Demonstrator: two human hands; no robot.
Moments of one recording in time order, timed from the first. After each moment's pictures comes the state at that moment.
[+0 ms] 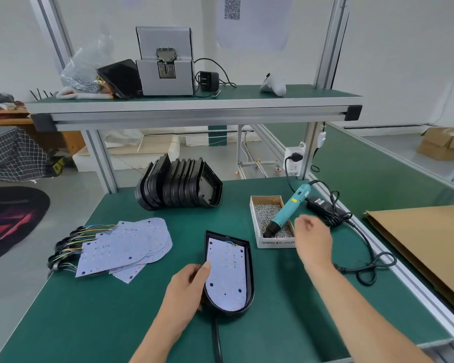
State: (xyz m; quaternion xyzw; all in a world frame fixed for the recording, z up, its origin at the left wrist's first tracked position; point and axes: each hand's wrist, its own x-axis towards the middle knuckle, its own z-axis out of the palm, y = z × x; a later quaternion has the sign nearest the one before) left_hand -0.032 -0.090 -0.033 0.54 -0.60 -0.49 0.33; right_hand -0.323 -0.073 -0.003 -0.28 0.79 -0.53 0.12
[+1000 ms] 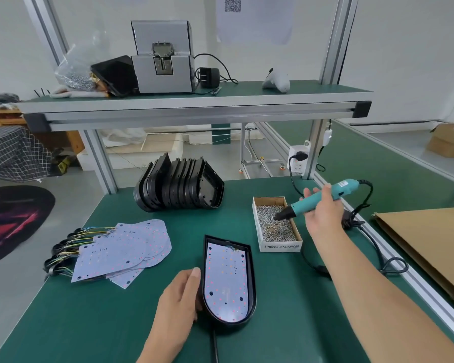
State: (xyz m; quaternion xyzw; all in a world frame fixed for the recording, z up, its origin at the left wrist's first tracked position) left_hand -0.027 -0.078 -0.033 0.51 -0.61 -0.47 0.39; right_hand -0.377 -0.140 0.032 -0.03 0.41 -0.85 0.33
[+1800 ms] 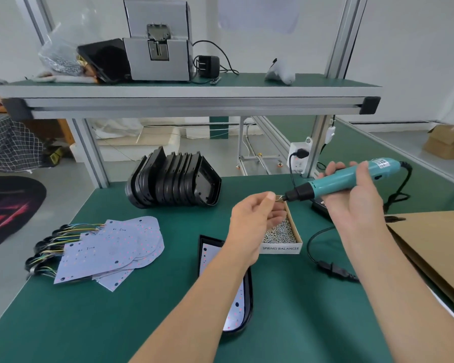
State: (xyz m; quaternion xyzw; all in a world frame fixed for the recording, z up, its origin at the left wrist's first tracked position) left_hand -0.194 -0.136 0.058 0.30 -0.45 -0.72 0.44; right_hand -0.371 -0.095 0.097 -0.09 0.27 -0.89 0.37
